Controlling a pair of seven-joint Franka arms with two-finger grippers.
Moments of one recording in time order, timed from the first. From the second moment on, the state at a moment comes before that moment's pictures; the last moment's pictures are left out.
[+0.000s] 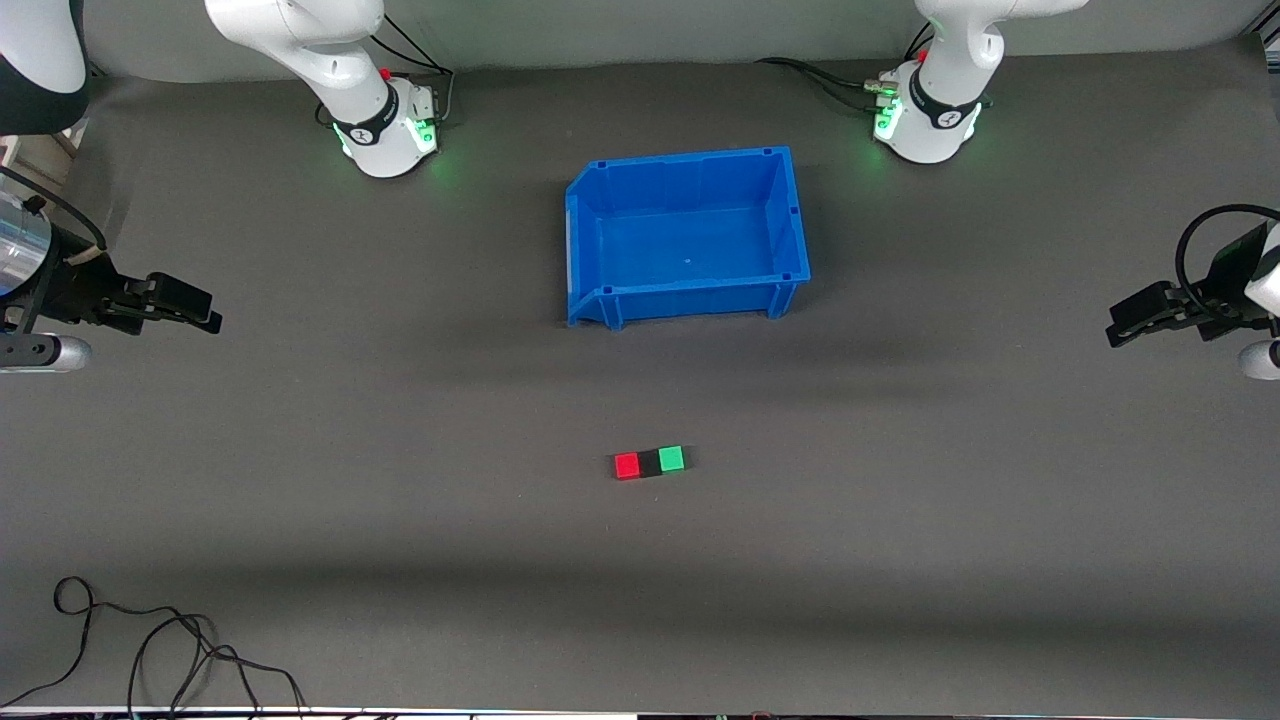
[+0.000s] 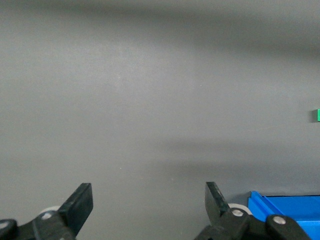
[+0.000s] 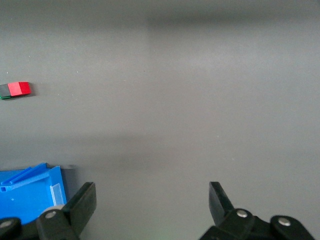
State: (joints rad) left arm 0.03 0.09 -0.03 -1.55 -0.01 1.66 -0.06; right arm 0.02 0.09 0.00 -1.52 0.05 1.56 0.07
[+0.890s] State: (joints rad) left arm 0.05 0.09 -0.02 -1.55 -0.01 1.65 -0.05; right arm 0.00 0.08 0.06 -1.52 0.00 1.55 0.07
